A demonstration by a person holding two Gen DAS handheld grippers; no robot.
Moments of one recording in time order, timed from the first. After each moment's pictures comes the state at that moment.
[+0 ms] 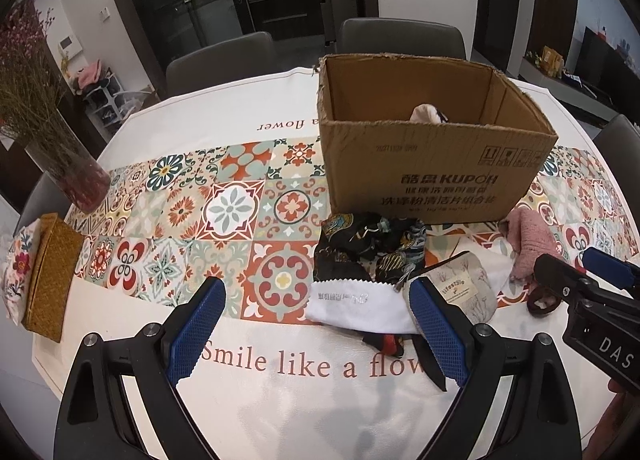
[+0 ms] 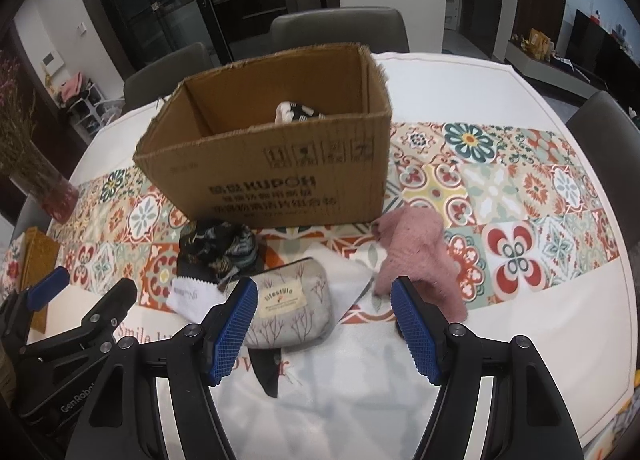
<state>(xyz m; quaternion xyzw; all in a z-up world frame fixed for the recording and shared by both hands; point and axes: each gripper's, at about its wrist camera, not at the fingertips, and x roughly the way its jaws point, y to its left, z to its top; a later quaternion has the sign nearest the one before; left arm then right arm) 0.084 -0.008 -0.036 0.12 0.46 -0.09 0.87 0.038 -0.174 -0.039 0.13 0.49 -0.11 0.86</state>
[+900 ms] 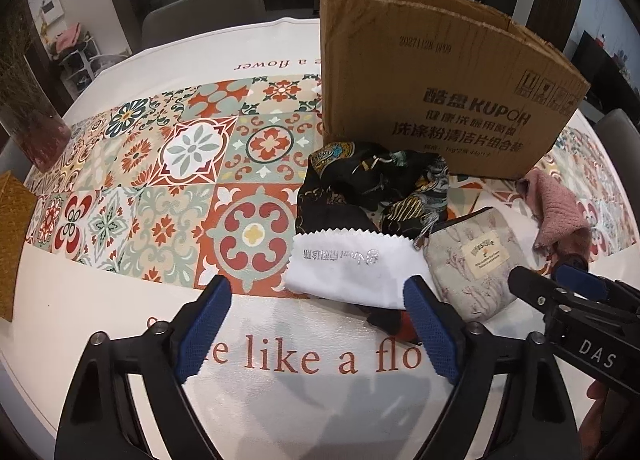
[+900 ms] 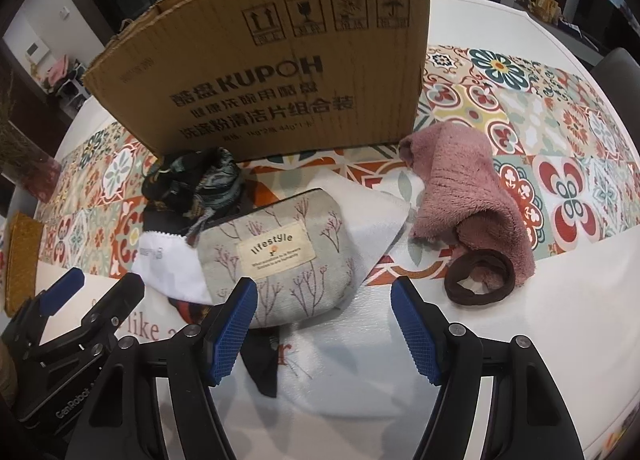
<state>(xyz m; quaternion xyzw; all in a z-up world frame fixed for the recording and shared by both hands) 0.095 0.007 -0.118 0.09 0.51 -0.12 0.85 0.050 -0.162 -0.122 0.16 0.54 -0.10 0.82</state>
